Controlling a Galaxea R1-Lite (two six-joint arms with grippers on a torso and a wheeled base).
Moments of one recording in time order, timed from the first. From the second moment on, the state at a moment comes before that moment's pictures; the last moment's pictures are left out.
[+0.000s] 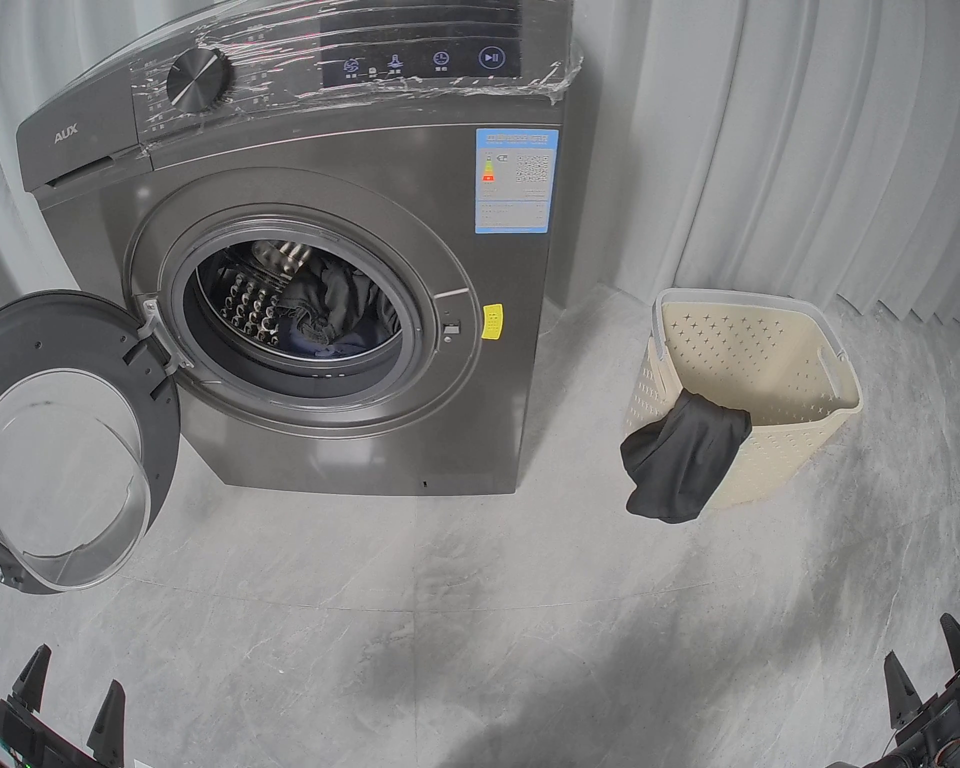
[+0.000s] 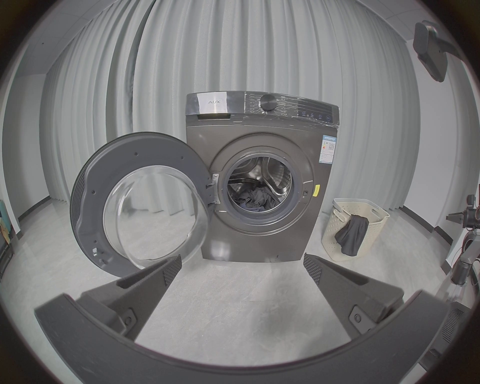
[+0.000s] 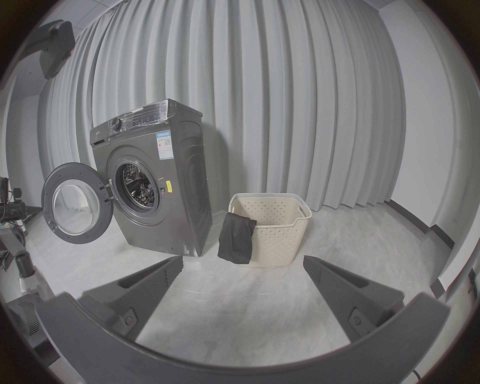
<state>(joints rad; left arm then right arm) 0.00 0.01 -0.02 0.00 0.02 -0.04 0.00 0.01 -0.02 0.00 0.03 0.00</state>
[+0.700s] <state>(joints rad) 0.00 0.01 -0.02 0.00 0.02 -0.04 0.00 0.01 -0.02 0.00 0.03 0.00</state>
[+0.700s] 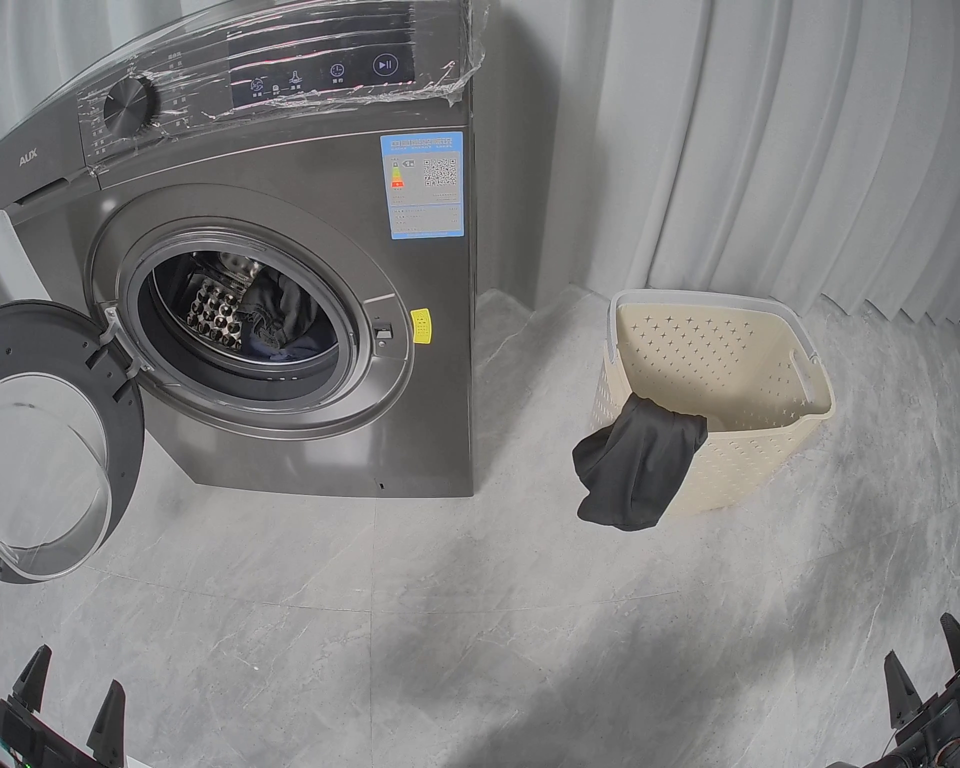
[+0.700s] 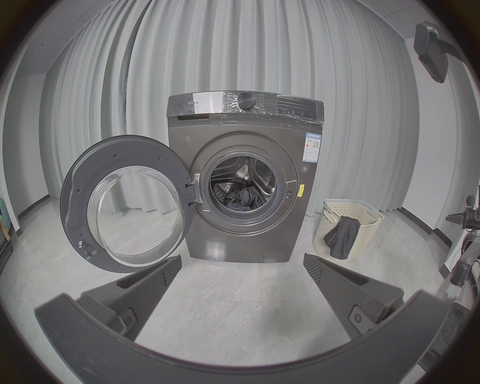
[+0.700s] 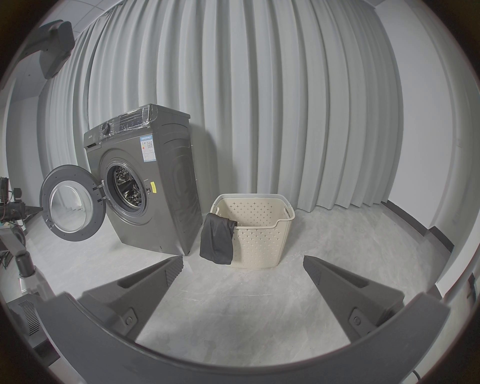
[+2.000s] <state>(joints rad) 0.00 0.02 -0.02 0.00 0.01 -0.03 0.00 0.01 -0.02 0.00 0.03 0.00</state>
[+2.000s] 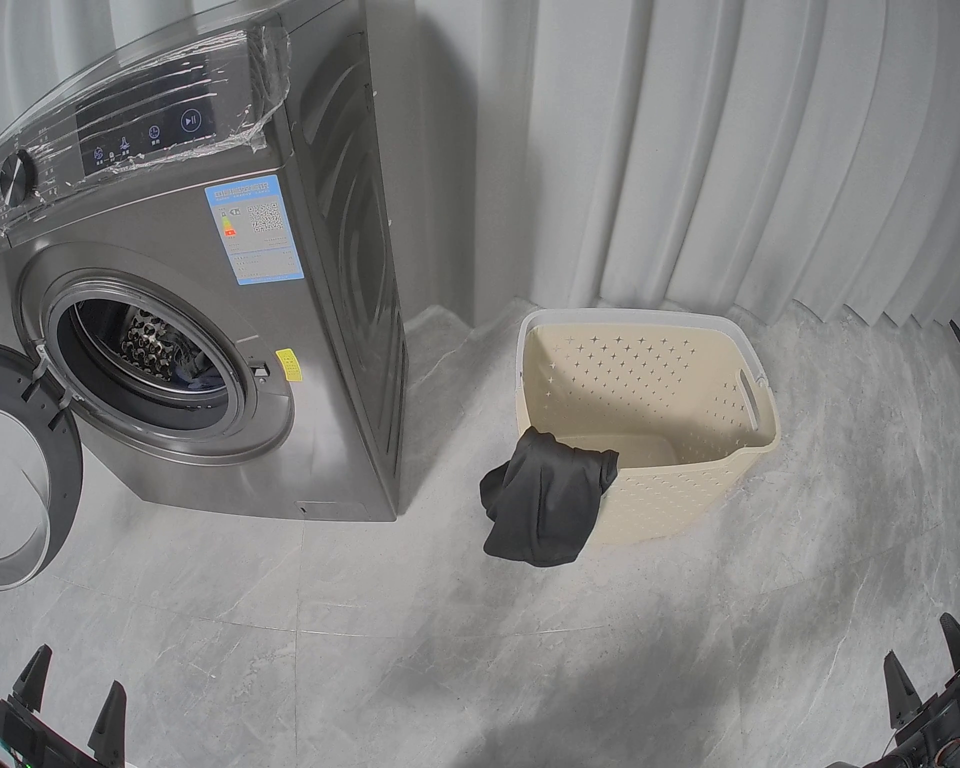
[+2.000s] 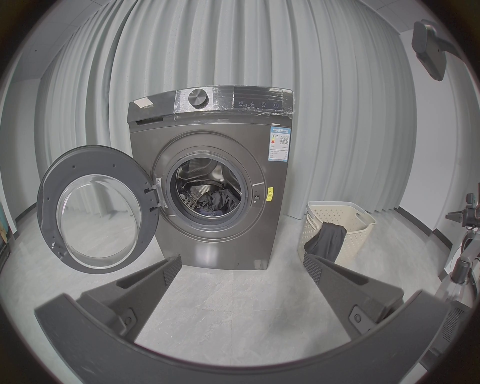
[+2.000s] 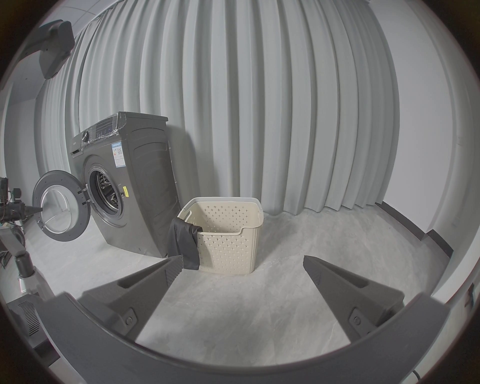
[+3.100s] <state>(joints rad) 0.00 0.02 -0.02 0.00 0.01 -0.04 0.00 0.24 -0.16 -0.03 0.16 0.00</state>
